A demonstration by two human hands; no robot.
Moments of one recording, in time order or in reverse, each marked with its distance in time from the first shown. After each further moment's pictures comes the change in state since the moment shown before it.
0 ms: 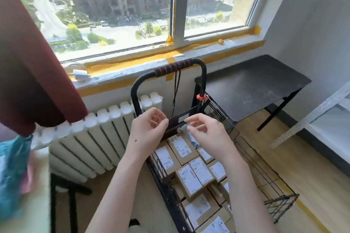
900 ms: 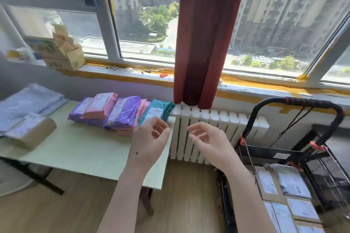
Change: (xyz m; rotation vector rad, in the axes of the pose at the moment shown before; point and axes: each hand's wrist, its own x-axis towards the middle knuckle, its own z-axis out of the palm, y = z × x) left_hand -0.233 -0.083 -0.268 0.116 0.635 -0.203; right_hand -0.123 -0.192 0.233 0.000 -0.491 -0.468
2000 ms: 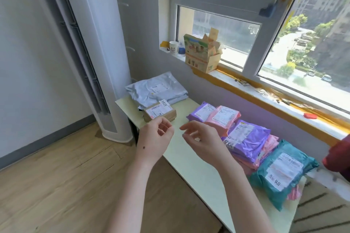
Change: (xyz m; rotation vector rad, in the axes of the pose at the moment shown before) left_hand 0.038 -0.213 -0.294 0.179 0.507 -0.398; right_hand 0.149 -0.202 0.348 0.007 -0.530 -0.437
